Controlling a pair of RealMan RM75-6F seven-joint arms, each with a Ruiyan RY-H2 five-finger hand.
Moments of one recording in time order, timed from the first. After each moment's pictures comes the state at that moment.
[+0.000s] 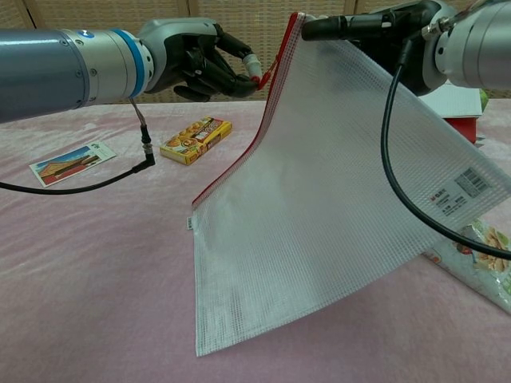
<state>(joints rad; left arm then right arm) -0.99 -1.50 -0.39 -1.70 0.71 0.89 0.01 0.69 -1.35 0.56 -1.90 -0.72 0.74 0.63</state>
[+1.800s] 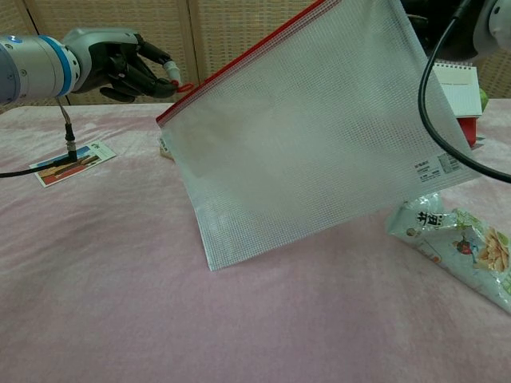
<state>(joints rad) -0.90 -1.39 -0.36 -1.56 0.70 0.81 -0.07 0.62 -1.33 0.65 -1.86 -0.66 0.84 0.75</state>
